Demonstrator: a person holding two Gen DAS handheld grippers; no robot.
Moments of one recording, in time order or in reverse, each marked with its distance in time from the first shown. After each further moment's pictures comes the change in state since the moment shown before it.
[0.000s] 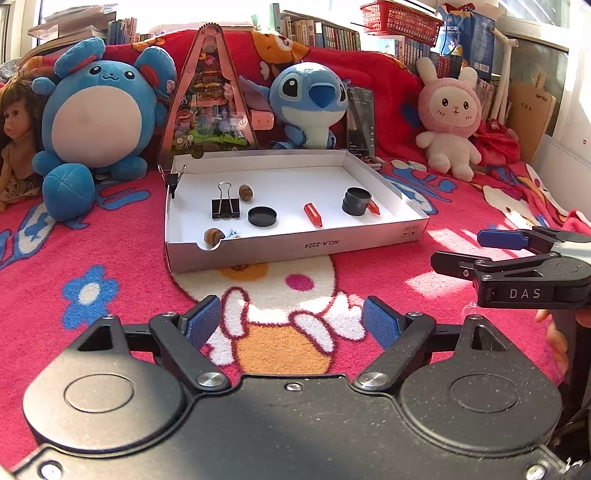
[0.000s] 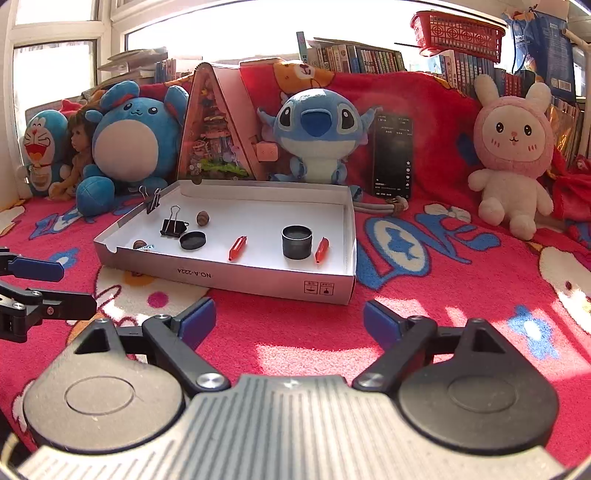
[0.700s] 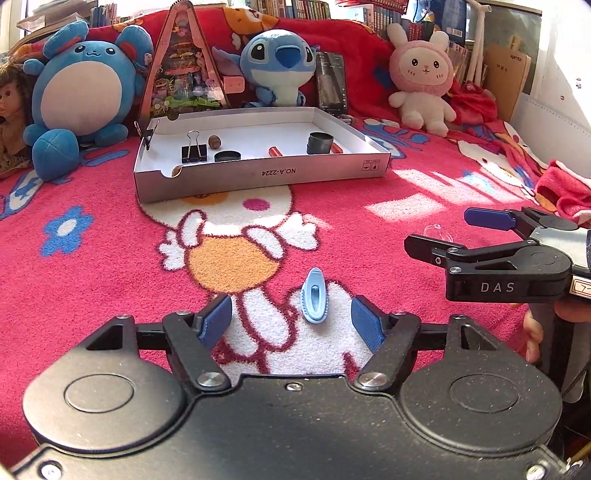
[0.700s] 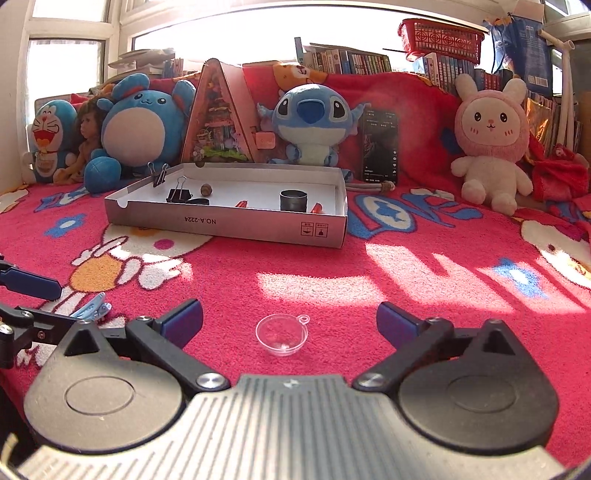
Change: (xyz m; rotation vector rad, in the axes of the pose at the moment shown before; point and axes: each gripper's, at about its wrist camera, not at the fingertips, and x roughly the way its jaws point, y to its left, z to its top) left arm -0.015 -0.034 -0.060 0.045 0.045 -0.005; right arm -0.026 0.004 -0.063 -0.008 -0.061 -0.027
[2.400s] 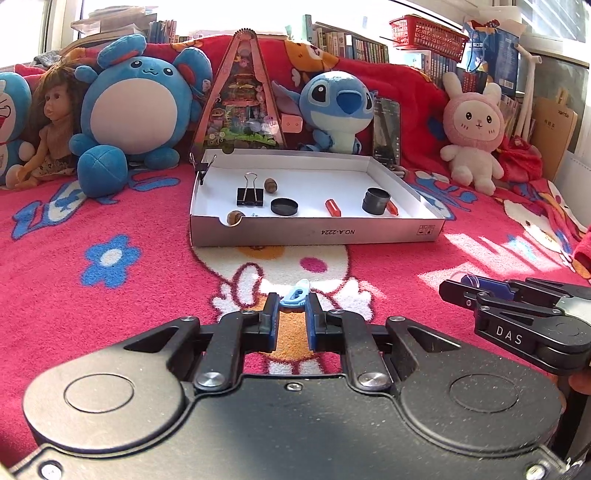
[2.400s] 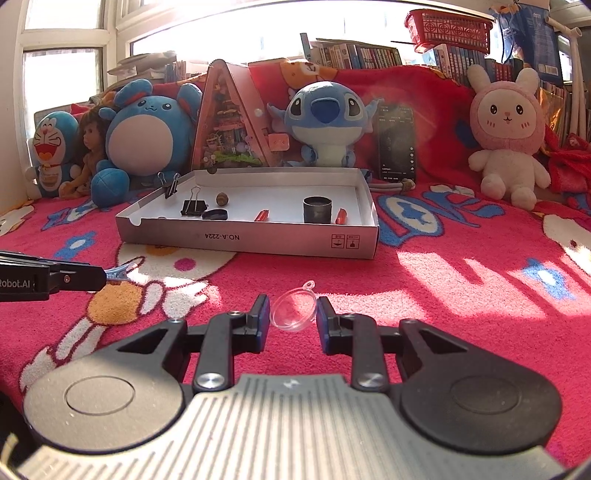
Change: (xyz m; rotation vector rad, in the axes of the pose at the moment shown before) left arm 0.004 0.029 0.032 -0.121 -0.109 0.111; right arm 0.015 0.018 0.017 0.048 0.018 0.036
